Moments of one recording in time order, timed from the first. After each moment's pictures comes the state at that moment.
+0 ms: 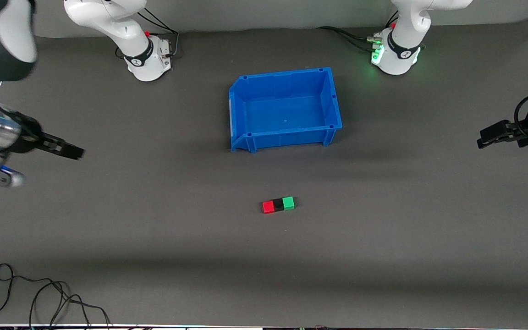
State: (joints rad) left arm -0.16 0.05 0.19 -1.61 -0.05 1.62 0.02; right arm 0.32 0.23 -0.31 -1.31 0.03 1.32 0.39
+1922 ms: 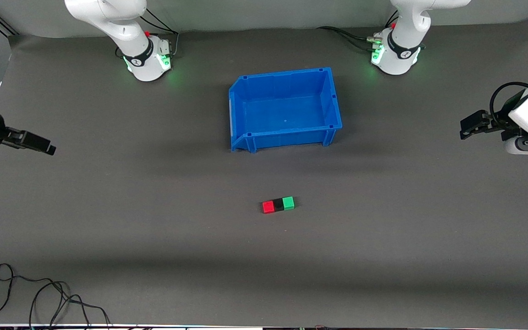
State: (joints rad) left arm -0.06 0.00 0.02 -1.68 -0.01 1.62 0.02; right arm 0.02 0.06 -0.05 -1.56 0.02 1.56 0.16
